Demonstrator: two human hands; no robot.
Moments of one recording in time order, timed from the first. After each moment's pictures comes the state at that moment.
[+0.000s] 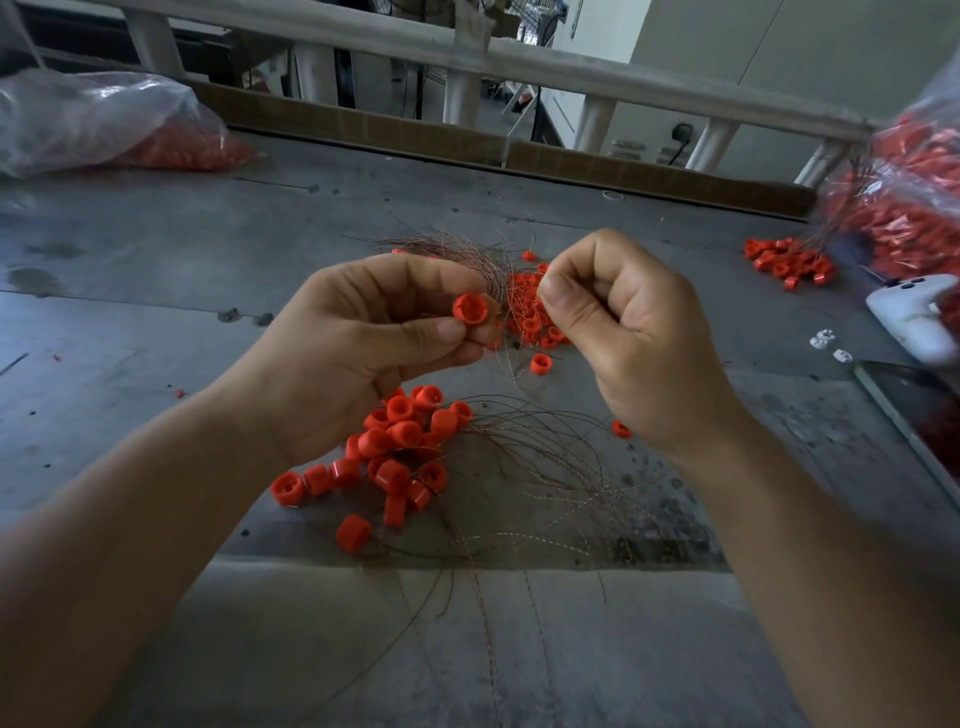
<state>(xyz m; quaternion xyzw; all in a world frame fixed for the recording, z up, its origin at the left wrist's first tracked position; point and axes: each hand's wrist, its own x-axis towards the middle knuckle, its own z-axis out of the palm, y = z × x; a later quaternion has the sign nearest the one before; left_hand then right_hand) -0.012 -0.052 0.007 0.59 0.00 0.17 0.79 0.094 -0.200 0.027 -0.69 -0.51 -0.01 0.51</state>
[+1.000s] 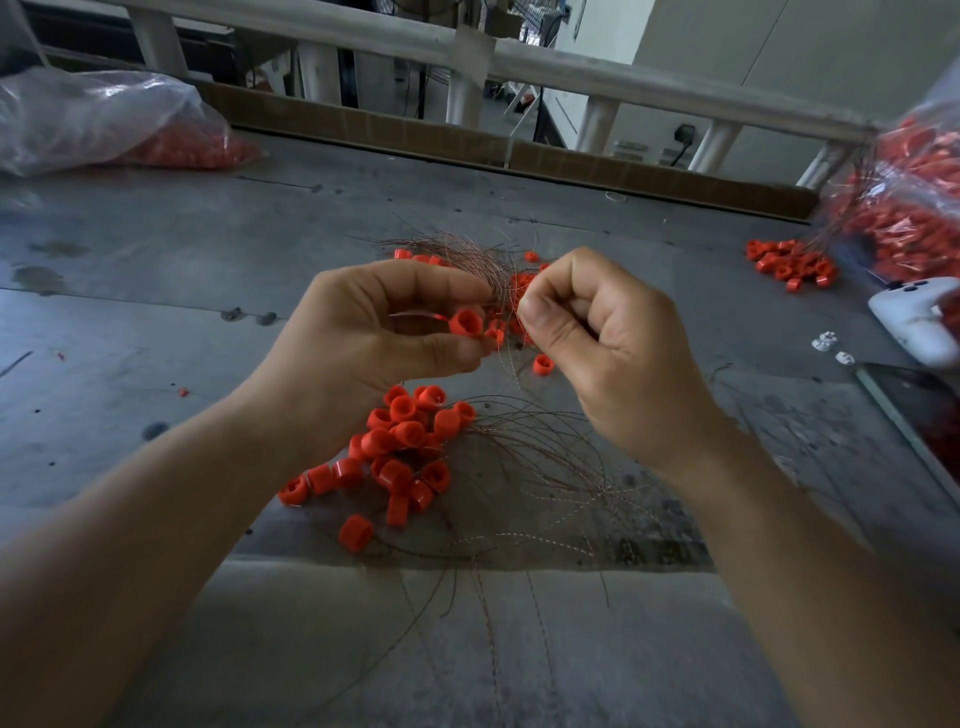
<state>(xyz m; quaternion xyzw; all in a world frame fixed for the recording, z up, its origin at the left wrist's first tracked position) -0.011 -0.057 0.007 0.68 0.04 0.23 0.69 0.085 -0.196 0.023 -0.70 -0.51 0.01 0.50</state>
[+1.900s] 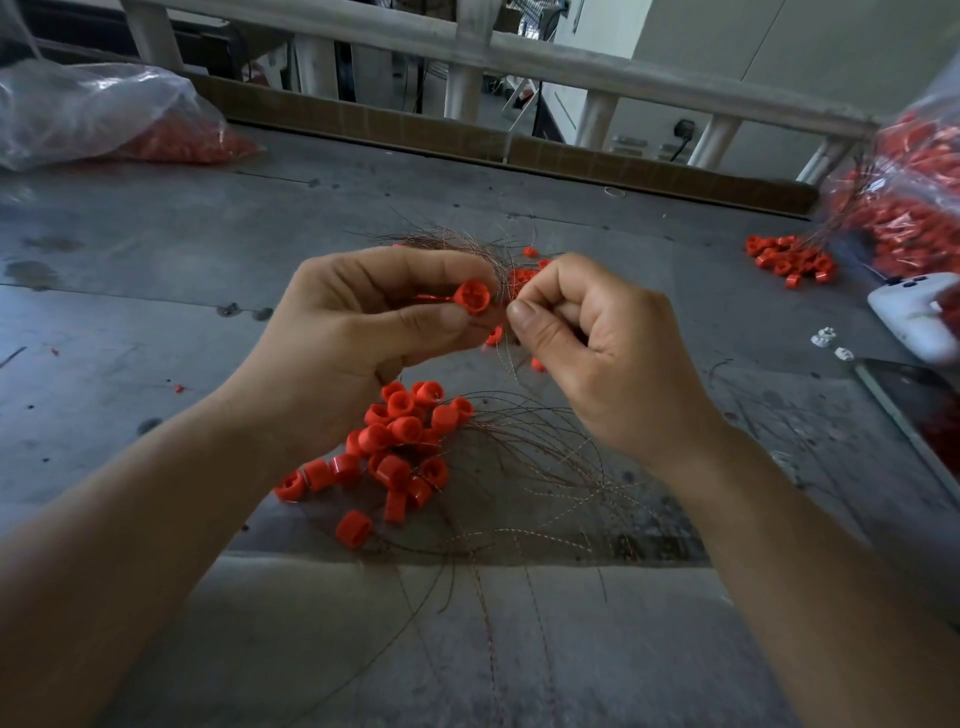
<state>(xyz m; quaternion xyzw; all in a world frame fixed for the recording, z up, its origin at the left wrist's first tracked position) -0.014 -0.058 0.010 0.61 0.01 0.22 0.76 0.084 -0.198 0.022 -0.73 -0.51 -0.02 0.45</state>
